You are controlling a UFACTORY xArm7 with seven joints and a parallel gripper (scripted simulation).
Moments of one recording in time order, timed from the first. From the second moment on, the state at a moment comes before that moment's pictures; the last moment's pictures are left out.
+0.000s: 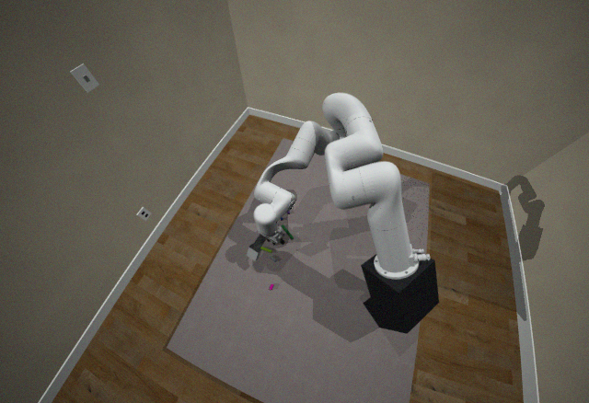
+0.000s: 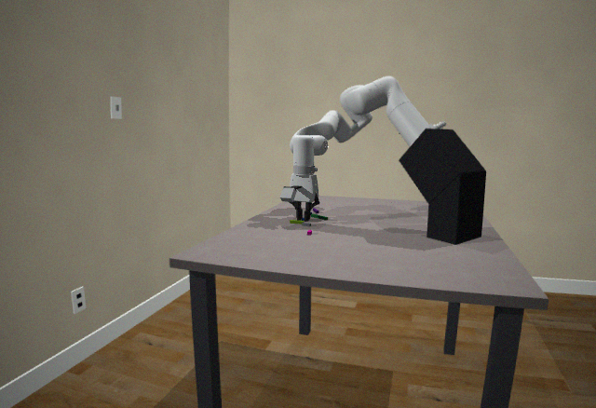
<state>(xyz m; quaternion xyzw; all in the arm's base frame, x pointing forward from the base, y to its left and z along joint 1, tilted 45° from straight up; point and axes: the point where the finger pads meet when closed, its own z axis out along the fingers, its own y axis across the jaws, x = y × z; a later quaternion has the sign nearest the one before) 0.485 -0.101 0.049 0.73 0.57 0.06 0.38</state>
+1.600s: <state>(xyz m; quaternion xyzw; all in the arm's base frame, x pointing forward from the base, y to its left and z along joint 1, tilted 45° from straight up) 0.485 -0.101 0.049 0.73 0.57 0.06 0.38</state>
